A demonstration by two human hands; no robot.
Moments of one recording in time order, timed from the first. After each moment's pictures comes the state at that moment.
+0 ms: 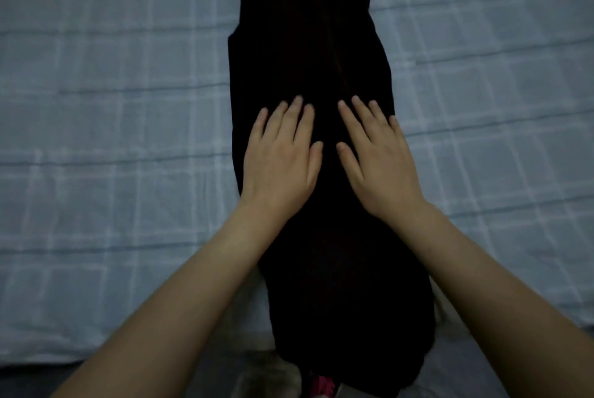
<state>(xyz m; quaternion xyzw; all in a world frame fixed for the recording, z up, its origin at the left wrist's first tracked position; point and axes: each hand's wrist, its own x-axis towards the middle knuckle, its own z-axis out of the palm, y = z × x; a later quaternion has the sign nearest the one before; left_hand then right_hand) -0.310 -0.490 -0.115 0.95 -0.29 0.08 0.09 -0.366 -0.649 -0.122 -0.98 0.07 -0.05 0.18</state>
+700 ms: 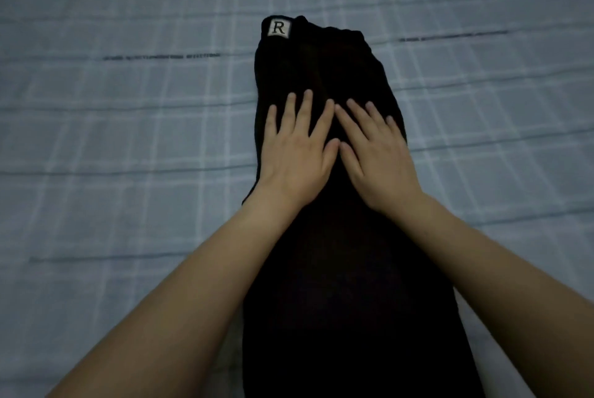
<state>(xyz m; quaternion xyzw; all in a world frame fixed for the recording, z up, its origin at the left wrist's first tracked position) -0.037 -0.557 -0.110 0.96 -0.29 0.05 0.04 -0.096 -0.707 -0.123 -0.98 0.04 -0.07 0.15</state>
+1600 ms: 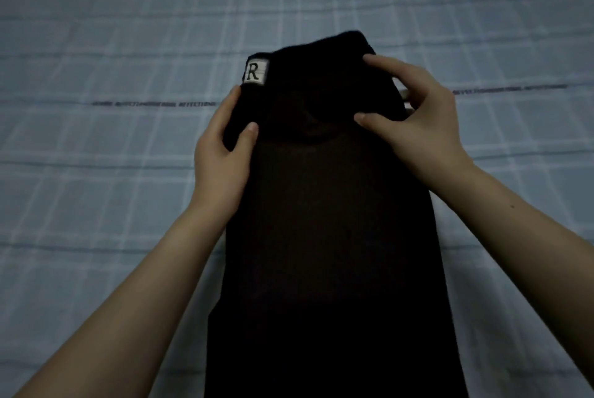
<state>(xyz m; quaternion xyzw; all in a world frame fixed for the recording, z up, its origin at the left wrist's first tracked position) 0.091 -0.543 -0.099 0.82 -0.06 0.08 0.56 0.056 -0.784 -0.074 -0.84 0.01 -0.20 0.50</state>
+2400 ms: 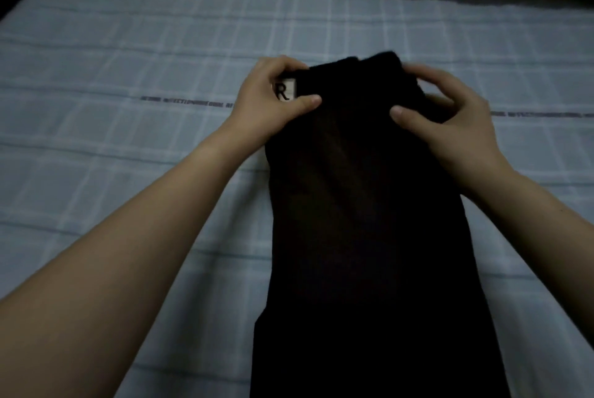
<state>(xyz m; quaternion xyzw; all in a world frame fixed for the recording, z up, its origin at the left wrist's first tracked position) 0.176 -0.515 -0.071 0.86 -0.17 0.05 0.49 0.074 -0.747 -0.056 -0.79 0.03 -0.12 0.60</state>
